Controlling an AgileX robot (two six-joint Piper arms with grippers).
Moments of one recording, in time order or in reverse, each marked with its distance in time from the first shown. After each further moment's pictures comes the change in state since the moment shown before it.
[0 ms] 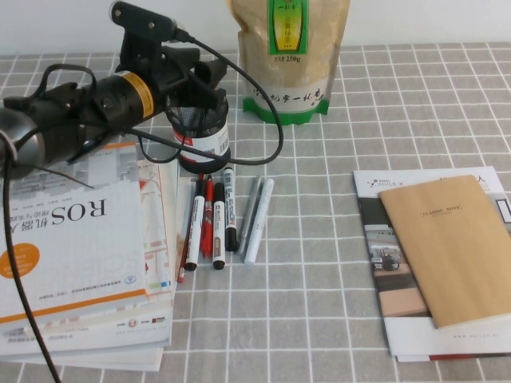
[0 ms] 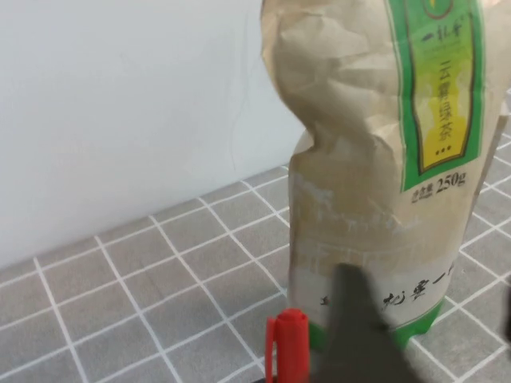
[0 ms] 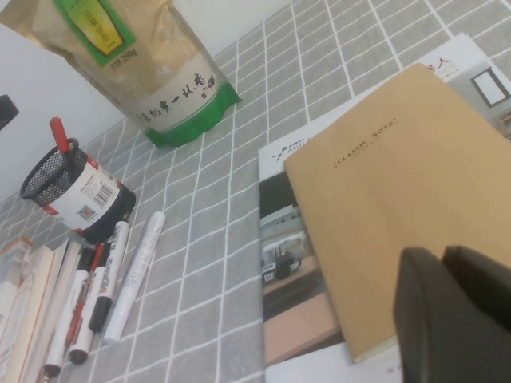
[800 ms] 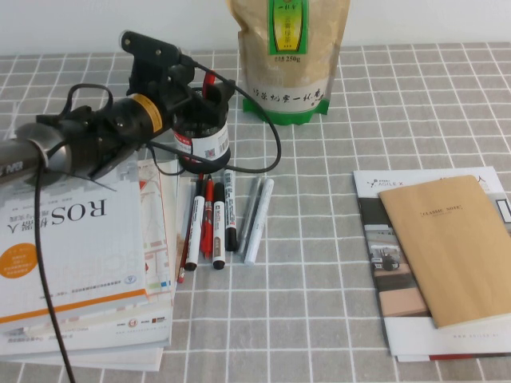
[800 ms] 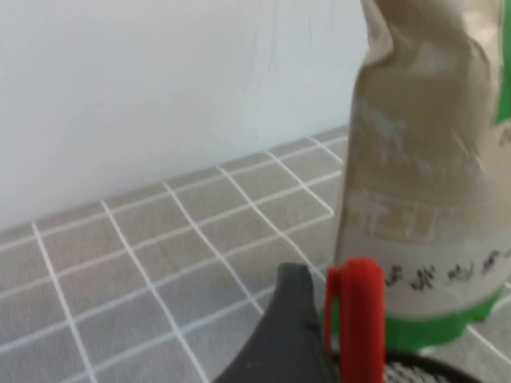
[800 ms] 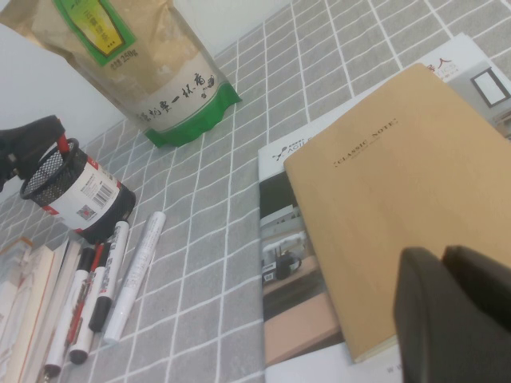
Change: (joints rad) right arm 0.000 0.000 0.000 0.000 0.000 0.000; left arm 0.015 0.153 -0.050 -0.156 -0.076 0.147
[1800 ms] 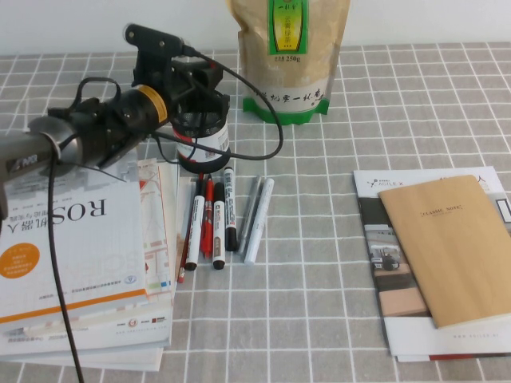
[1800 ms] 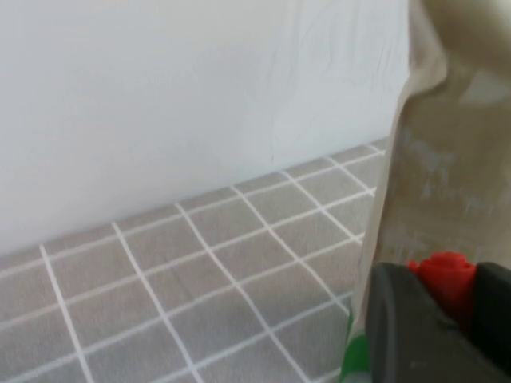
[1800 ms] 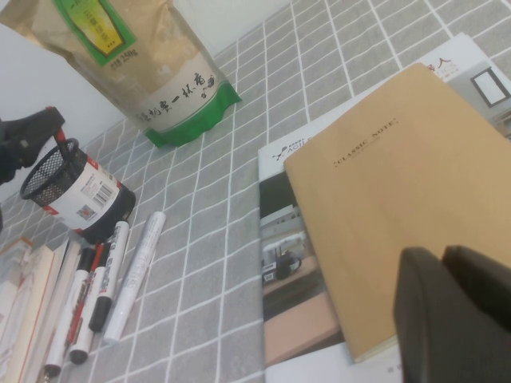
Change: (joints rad) right arm 0.000 0.000 0.000 0.000 0.000 0.000; left arm 0.001 0.076 -0.115 0.002 0.014 -0.029
